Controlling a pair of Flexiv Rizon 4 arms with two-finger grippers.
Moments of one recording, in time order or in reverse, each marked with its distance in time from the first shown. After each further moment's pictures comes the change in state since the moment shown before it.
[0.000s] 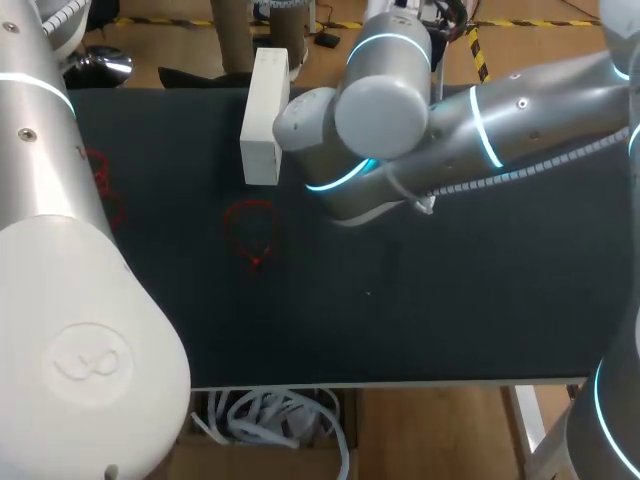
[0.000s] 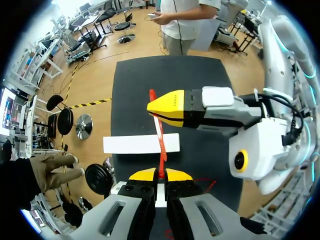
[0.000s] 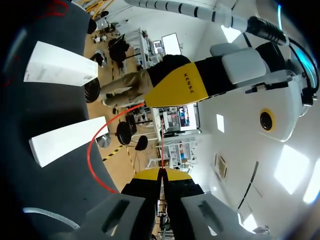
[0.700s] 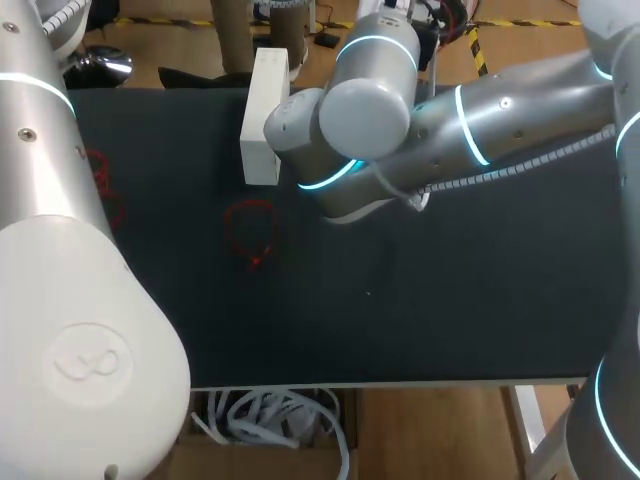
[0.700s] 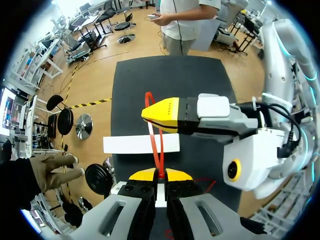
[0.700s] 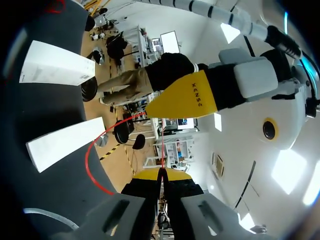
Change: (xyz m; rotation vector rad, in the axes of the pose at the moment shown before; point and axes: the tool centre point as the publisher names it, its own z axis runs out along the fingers) left arm 0.000 0.000 0.000 0.000 0.000 0.000; right arm 0.000 0.010 0.006 0.015 -0.026 -0.008
